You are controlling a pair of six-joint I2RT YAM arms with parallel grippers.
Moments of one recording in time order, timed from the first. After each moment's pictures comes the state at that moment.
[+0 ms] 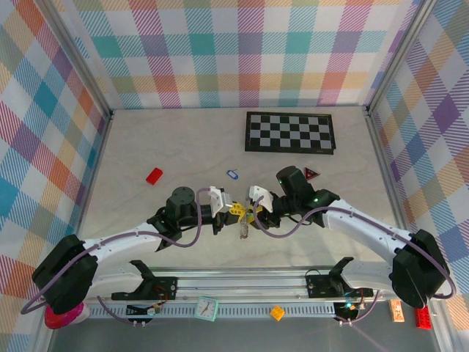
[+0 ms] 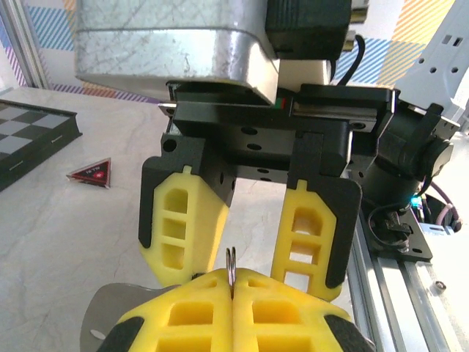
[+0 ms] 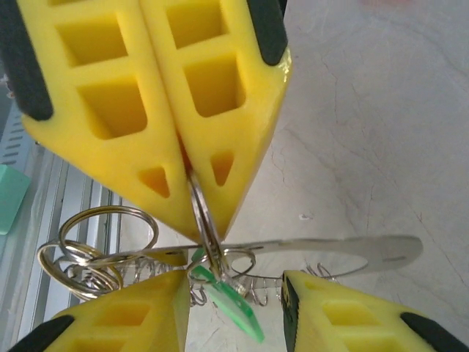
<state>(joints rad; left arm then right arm) -0.77 1.16 0.43 0.54 0.62 0.07 0.71 1.20 0.76 -0.36 -0.64 -0.45</state>
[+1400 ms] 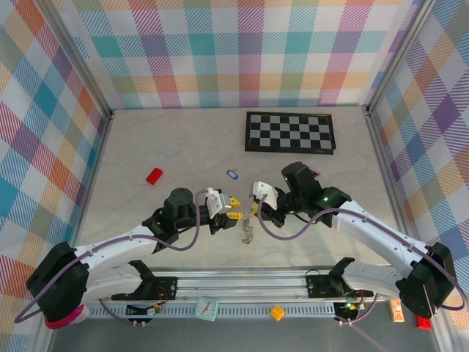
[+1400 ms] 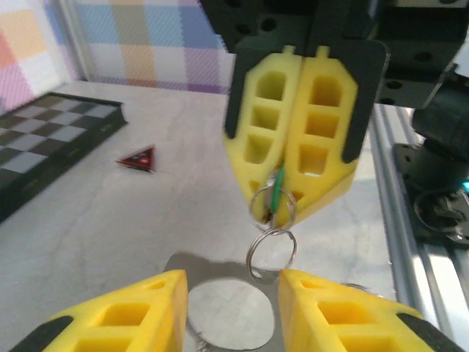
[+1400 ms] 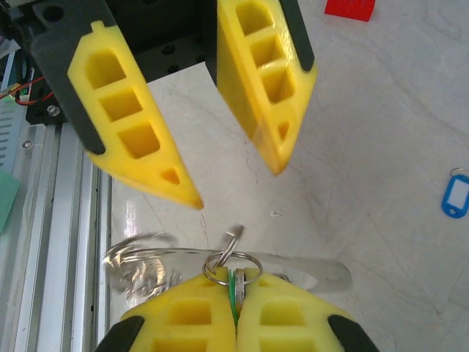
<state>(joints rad) -0.77 1.05 0.41 0.45 0.46 0.15 0.71 1.11 0.87 -0.54 -0.54 -0.48</state>
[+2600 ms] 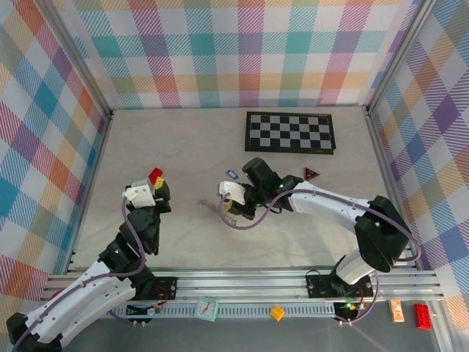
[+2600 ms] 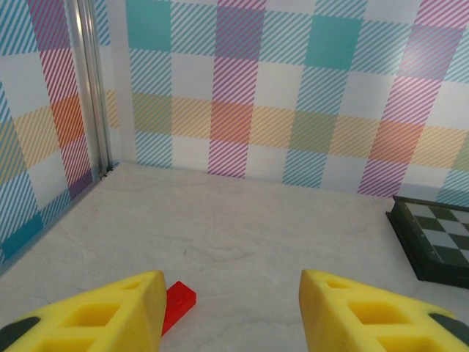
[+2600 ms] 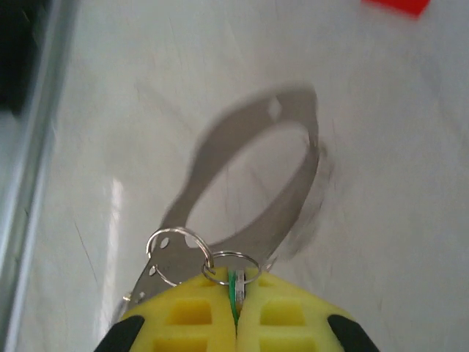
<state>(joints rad) -0.74 0.45 0.36 0.02 -0.88 -0.14 0.83 1.53 1.02 -0.38 -0.44 -0.56</state>
